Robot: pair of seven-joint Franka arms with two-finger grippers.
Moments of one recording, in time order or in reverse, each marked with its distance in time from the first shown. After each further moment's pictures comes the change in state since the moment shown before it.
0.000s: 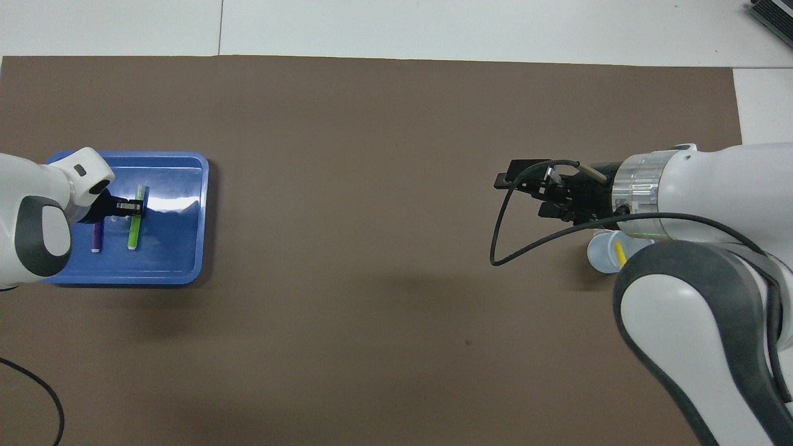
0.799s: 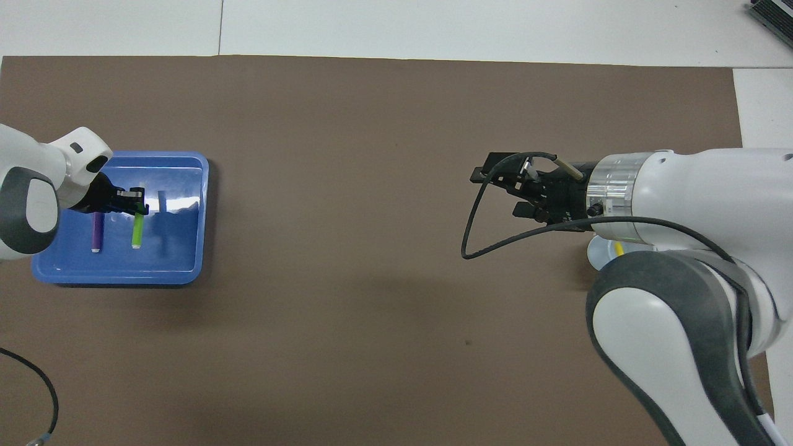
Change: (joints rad) left arm -0.040 0.000 -0.012 0.162 -0.004 -0.298 -0.232; right arm 0.051 0.008 0.002 0.007 0.009 0.050 0.094
